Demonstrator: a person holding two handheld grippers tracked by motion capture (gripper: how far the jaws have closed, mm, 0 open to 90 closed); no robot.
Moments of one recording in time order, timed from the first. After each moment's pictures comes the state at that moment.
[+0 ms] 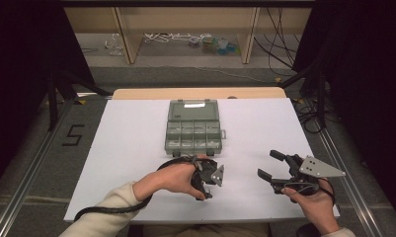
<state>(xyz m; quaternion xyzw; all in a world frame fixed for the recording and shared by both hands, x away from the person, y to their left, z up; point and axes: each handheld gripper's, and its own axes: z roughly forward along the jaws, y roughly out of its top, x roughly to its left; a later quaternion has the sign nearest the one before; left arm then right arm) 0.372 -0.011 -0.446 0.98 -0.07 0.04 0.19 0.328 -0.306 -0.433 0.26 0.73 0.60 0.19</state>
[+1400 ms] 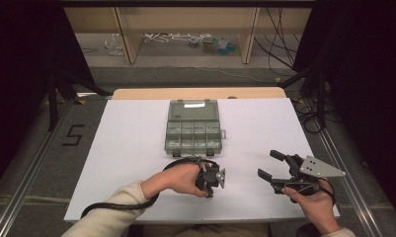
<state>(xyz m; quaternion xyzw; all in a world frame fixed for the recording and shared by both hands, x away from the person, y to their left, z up) 0.377 -0.017 -0.460 0.98 -0.05 -0.03 0.17 0.329 -0.303 -0.436 0.27 0.71 0.62 0.21</state>
